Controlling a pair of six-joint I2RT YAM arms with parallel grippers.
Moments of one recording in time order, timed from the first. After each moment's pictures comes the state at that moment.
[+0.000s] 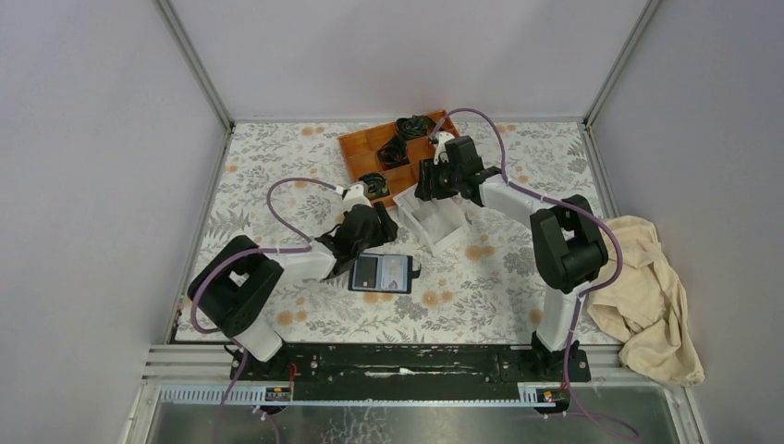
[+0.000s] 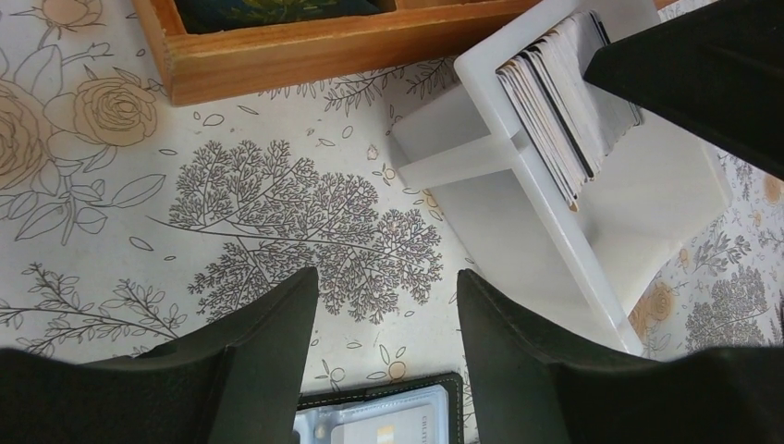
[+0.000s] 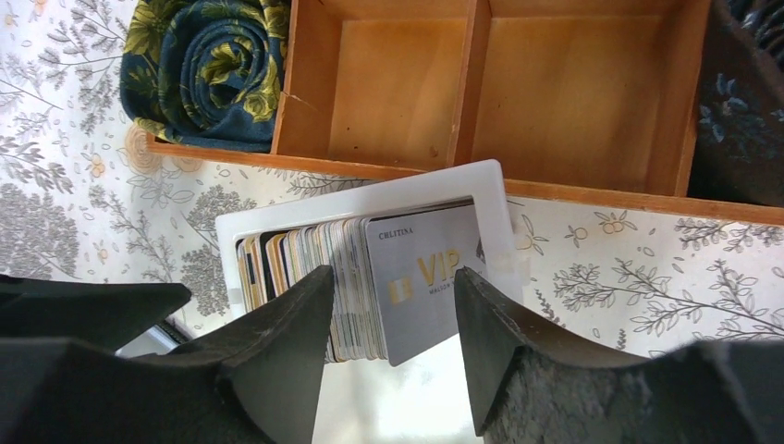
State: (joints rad) left arm -0.67 1.61 0.68 0.36 -0.26 -0.77; right arm 0.45 1.90 1.31 -0.14 -0.23 0.22
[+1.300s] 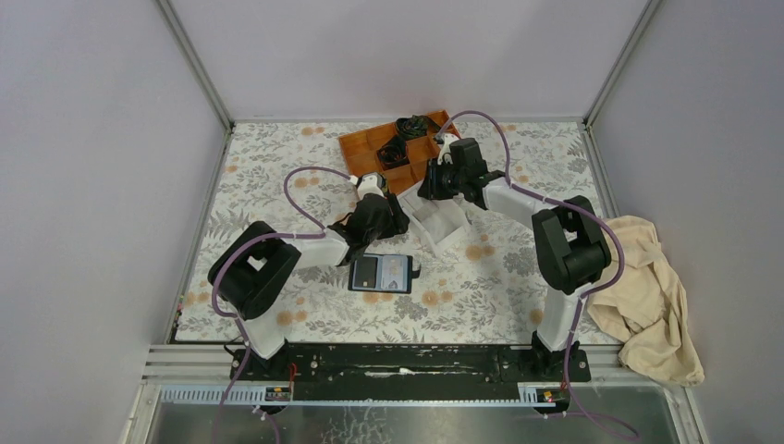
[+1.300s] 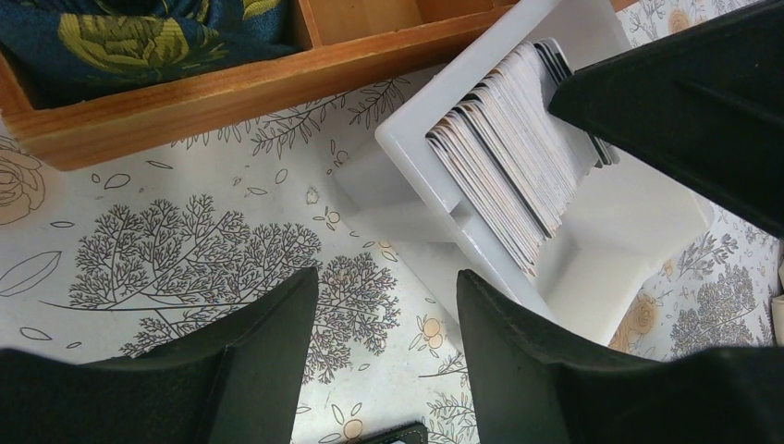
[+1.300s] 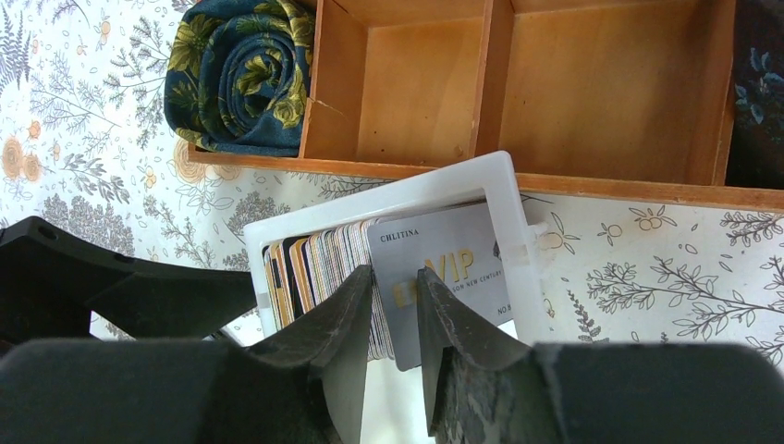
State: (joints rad) left arm -0.66 1.75 0.82 0.36 -0.19 -0.74; right arm 0.43 1.89 1.26 -0.06 -0.30 0.32
